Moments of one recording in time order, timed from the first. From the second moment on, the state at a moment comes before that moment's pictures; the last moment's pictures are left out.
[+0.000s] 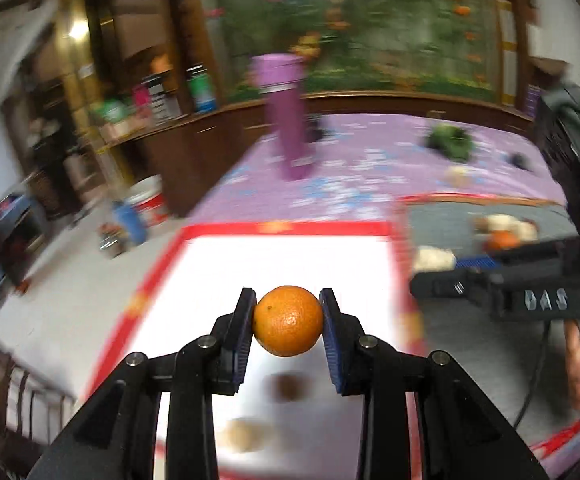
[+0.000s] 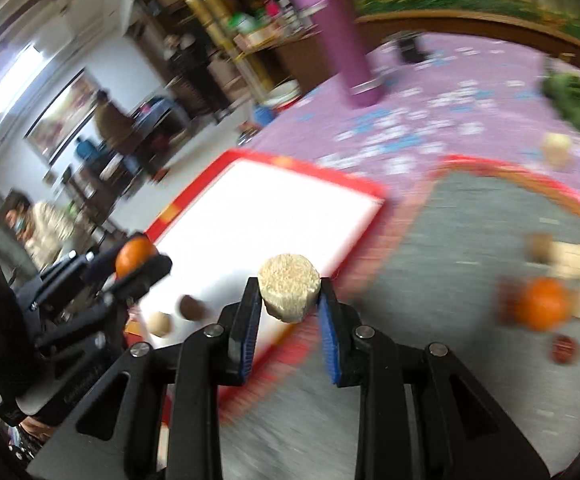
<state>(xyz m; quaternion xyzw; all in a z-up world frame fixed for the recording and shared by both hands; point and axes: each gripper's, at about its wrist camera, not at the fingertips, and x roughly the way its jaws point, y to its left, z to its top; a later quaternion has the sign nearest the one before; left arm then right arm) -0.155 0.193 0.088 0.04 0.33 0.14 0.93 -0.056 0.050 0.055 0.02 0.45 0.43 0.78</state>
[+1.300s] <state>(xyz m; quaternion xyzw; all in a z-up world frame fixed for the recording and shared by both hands) -0.281 0.286 0.148 0.03 0.23 0.38 0.89 -0.151 0.081 0.178 -0.02 0.24 0.48 0.85</state>
